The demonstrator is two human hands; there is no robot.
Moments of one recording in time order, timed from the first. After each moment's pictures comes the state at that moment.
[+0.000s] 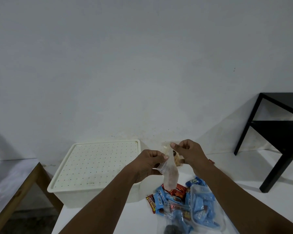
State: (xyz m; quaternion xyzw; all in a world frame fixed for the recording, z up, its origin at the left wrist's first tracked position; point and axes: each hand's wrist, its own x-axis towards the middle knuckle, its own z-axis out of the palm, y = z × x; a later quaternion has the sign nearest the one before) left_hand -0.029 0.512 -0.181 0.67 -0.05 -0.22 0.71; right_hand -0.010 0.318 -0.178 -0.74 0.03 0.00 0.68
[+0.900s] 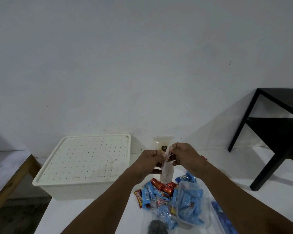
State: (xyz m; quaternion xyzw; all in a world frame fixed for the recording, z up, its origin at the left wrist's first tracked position) left_hand -0.023 0.446 -0.199 0.70 -0.02 -0.19 0.69; right_hand -0.001 0.273 -0.187 -0.76 -0.03 0.14 0.64
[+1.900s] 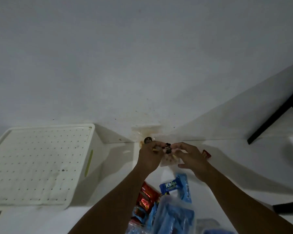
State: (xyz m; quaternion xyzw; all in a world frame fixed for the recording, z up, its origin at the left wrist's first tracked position) left_hand 0.176 0.317 -0.372 0.82 0.12 -0.04 0.55; right_hand 0.184 0.147 -0.365 -0.73 0.08 0.24 0.64
